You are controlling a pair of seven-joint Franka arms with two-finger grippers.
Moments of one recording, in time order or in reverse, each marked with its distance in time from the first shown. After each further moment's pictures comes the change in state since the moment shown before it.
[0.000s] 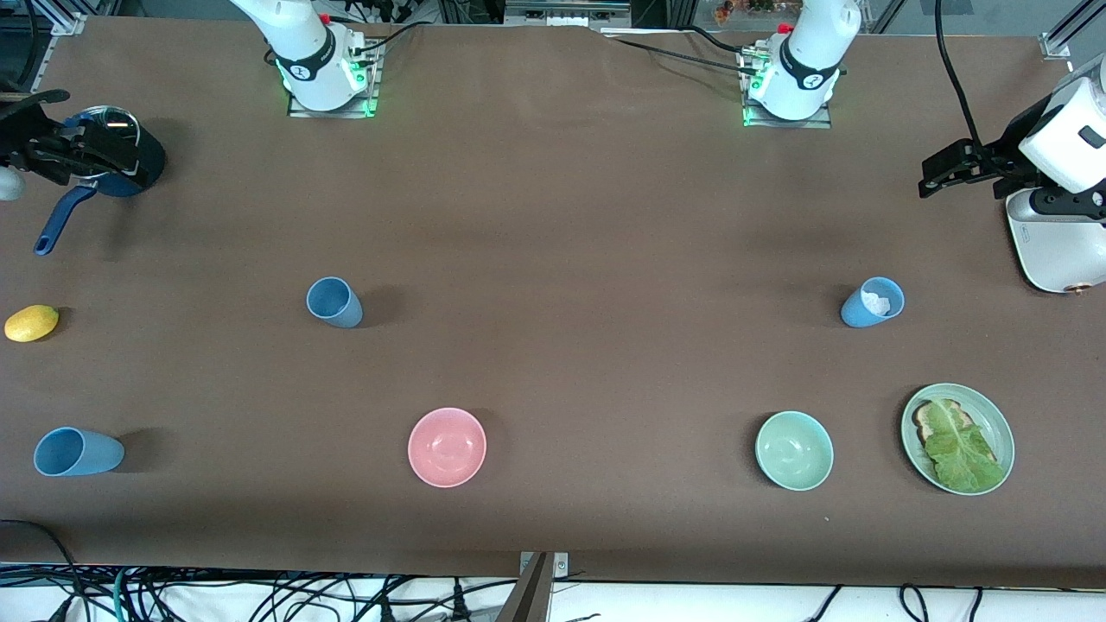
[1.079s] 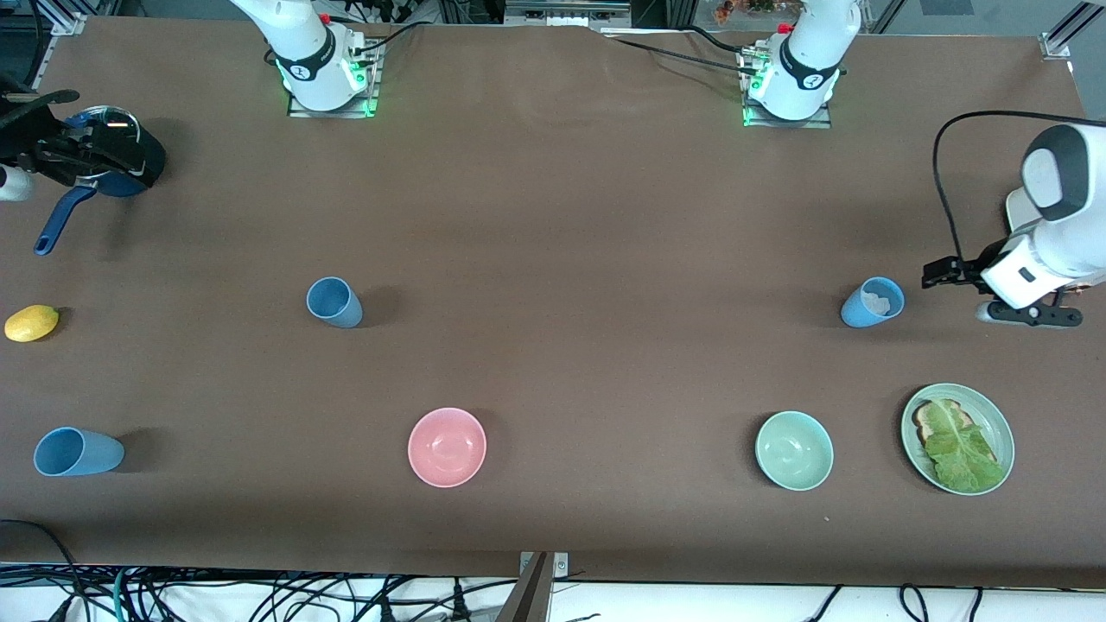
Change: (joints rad) left arm 0.261 0.195 -0.002 -0.477 0.089 0.743 0.319; right arm 0.000 0.003 0.011 0.000 -0.002 0.000 0.000
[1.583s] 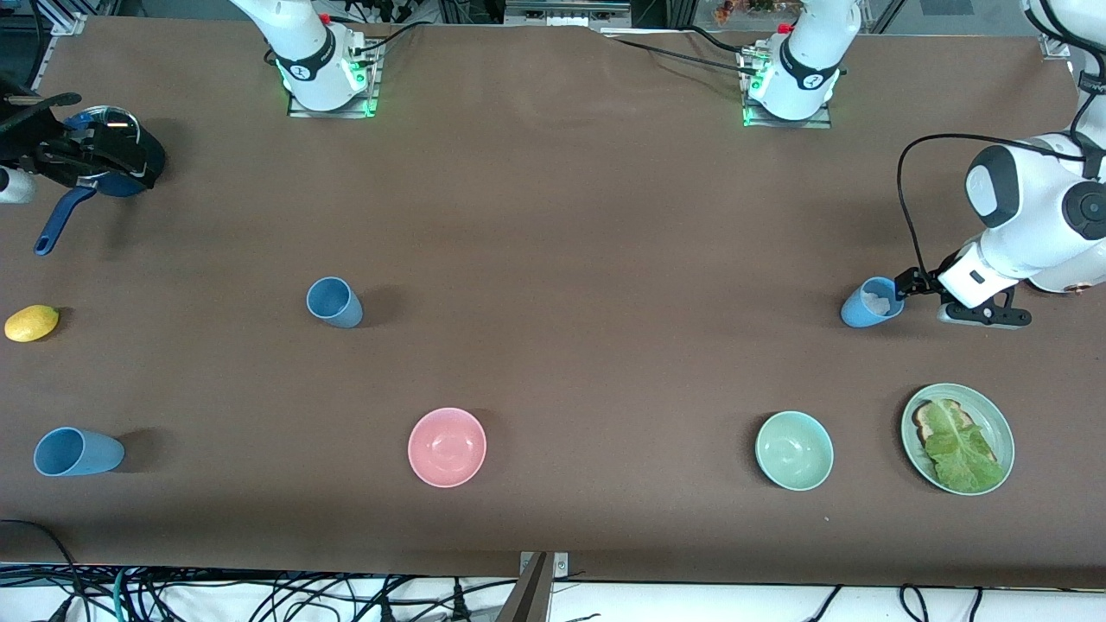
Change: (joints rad) left arm 0.027 0.077 0.000 -0.128 0.010 0.252 0.004; right arm 0.000 0.003 0.000 -0.001 0.000 0.000 0.000
